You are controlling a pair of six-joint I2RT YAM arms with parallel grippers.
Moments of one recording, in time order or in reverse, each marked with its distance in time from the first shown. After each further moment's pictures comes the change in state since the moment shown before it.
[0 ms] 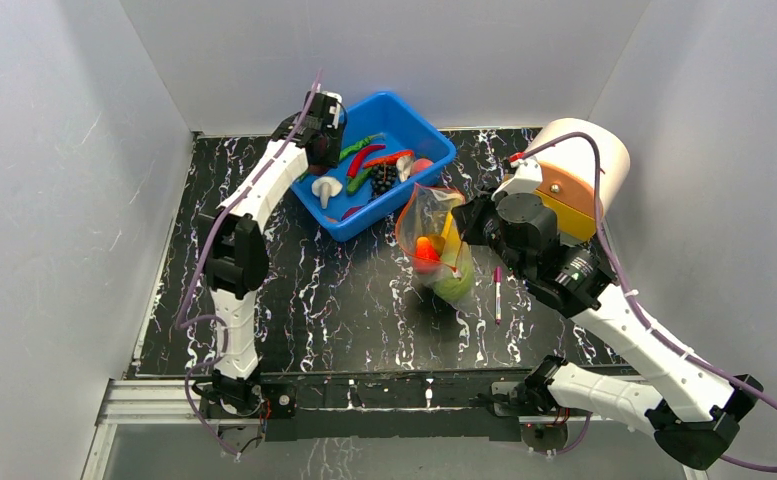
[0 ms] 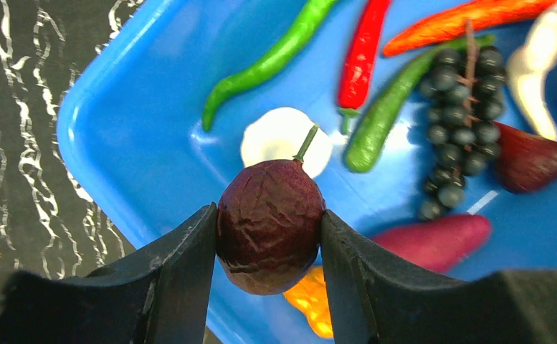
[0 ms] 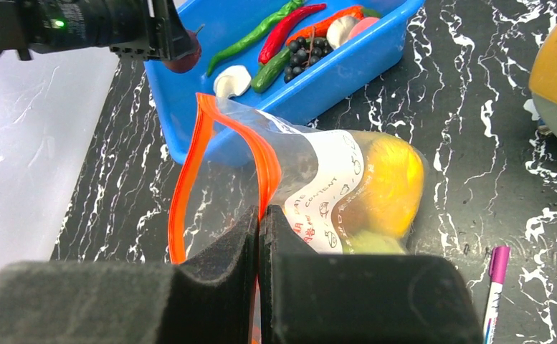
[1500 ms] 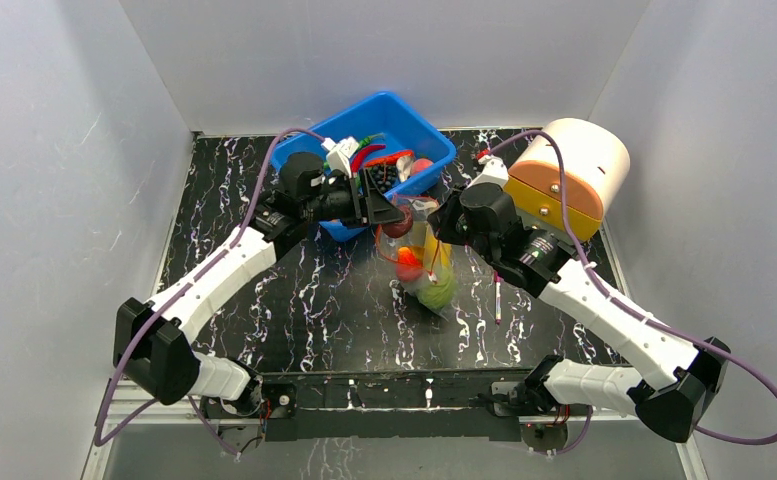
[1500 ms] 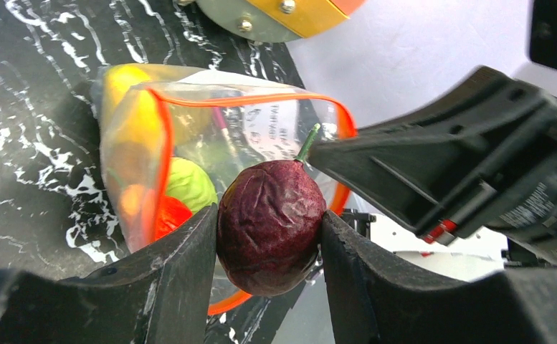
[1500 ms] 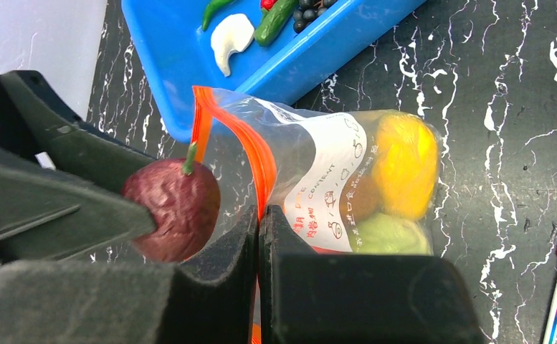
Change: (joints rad) left arm -0.192 -0.722 -0.822 0.554 0.886 -0.689; right arm -0.001 0.177 0.020 0.008 -0.074 0.131
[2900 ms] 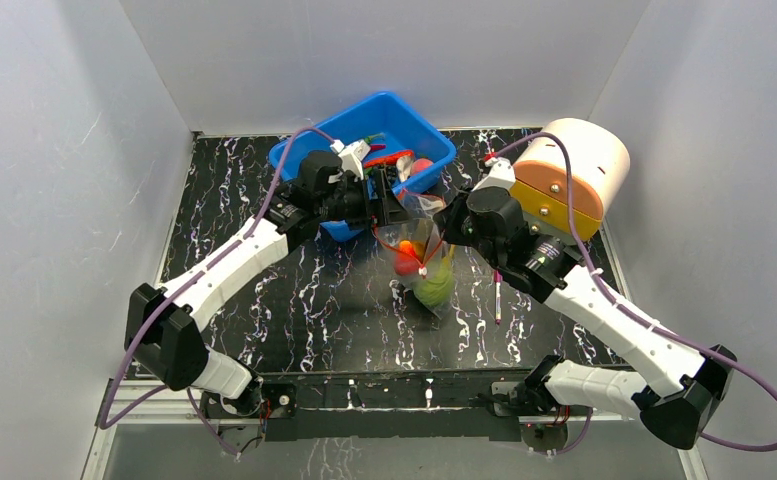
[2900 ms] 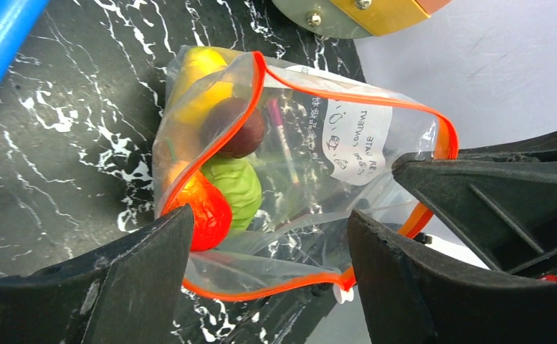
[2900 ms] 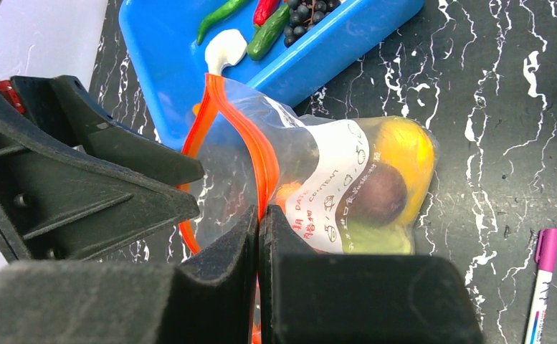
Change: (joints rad) left arm -0.055 0.083 0.077 -0.143 -0.171 0.056; right arm -0.004 -0.043 -0.034 0.024 0.031 -0.032
